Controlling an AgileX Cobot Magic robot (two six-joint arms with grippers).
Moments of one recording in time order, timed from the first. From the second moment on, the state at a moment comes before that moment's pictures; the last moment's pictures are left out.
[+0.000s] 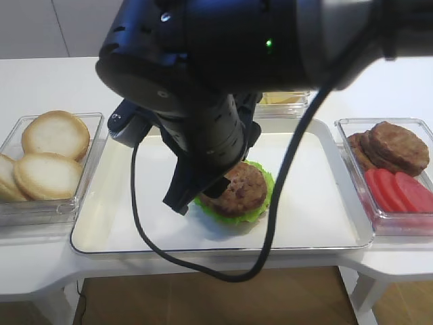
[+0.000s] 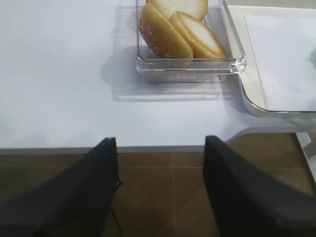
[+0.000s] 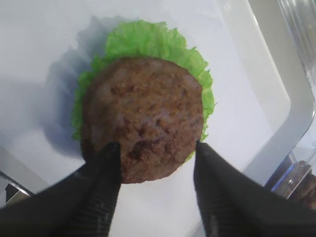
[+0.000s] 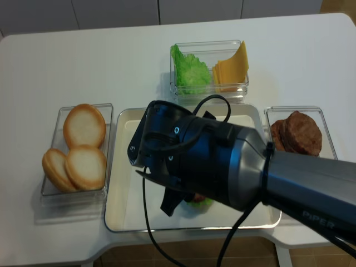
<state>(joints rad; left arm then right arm) 0.02 -0.02 -0.49 -0.01 1.18 -0.08 1.06 1.82 -1.45 -0.49 1.22 0.26</state>
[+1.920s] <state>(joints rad) 0.02 -0.02 -0.49 -0.01 1.18 -0.08 0.18 1.18 -1.12 -0.09 1.25 0.15</state>
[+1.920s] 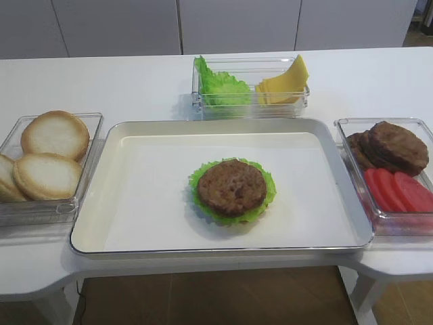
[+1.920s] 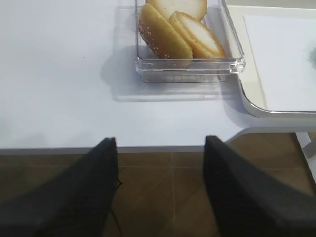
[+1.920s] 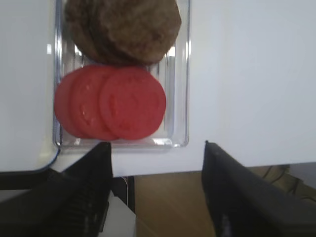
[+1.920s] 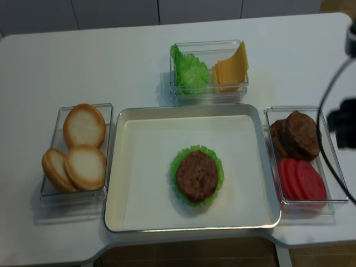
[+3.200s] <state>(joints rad) 0.02 -0.02 -0.49 -0.01 1.18 -0.08 0.18 0.06 -0.60 0.05 1.28 0.09</state>
